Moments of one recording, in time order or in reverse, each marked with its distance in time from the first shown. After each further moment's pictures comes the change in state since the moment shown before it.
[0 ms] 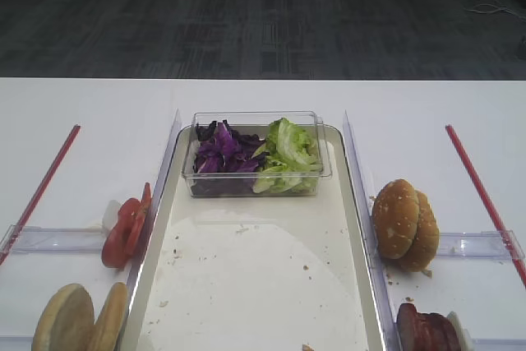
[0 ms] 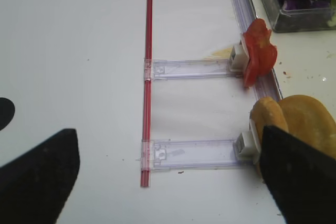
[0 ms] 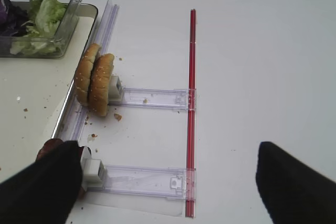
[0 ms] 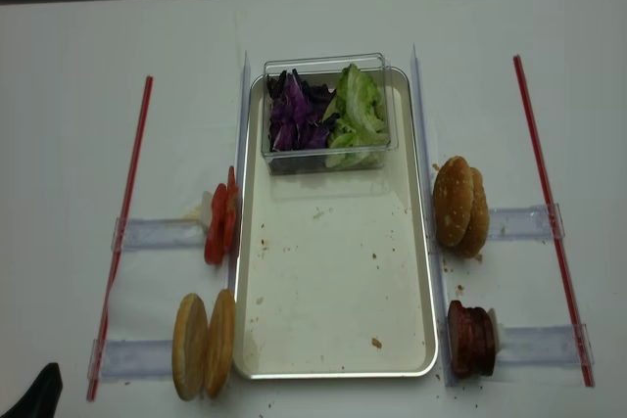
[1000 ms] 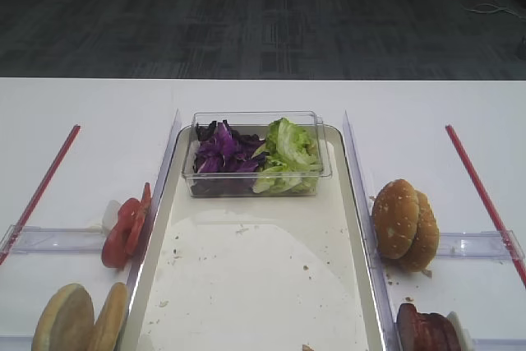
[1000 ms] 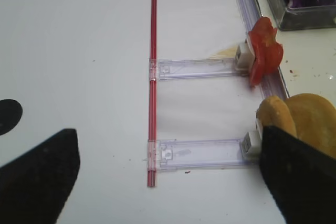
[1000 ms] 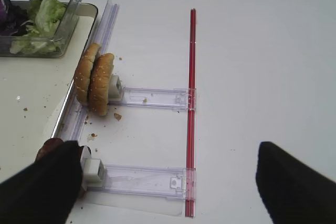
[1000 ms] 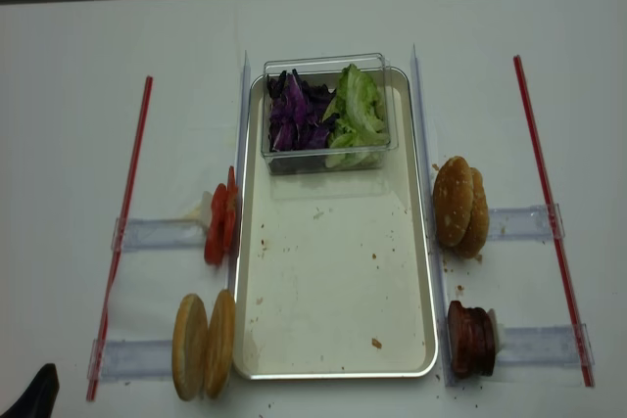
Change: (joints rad) left arm 0.000 0.000 0.000 0.011 0.000 0.010; right arm 0.000 0.000 0.000 0.000 0.000 -0.002
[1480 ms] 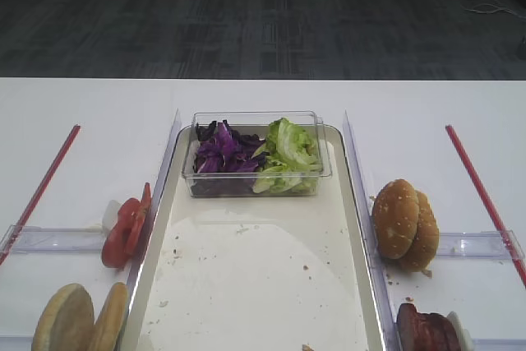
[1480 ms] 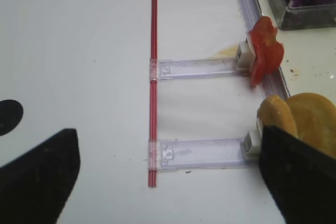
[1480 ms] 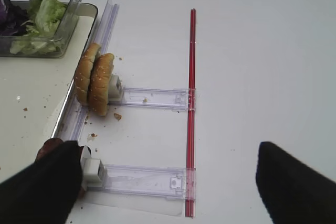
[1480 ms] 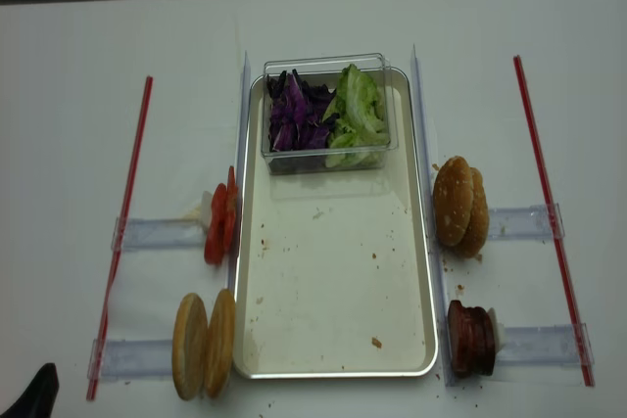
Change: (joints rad) left arm 0.000 0.000 0.000 0.000 0.000 0.004; right arm 0.000 0.000 0.000 0.000 0.000 0.000
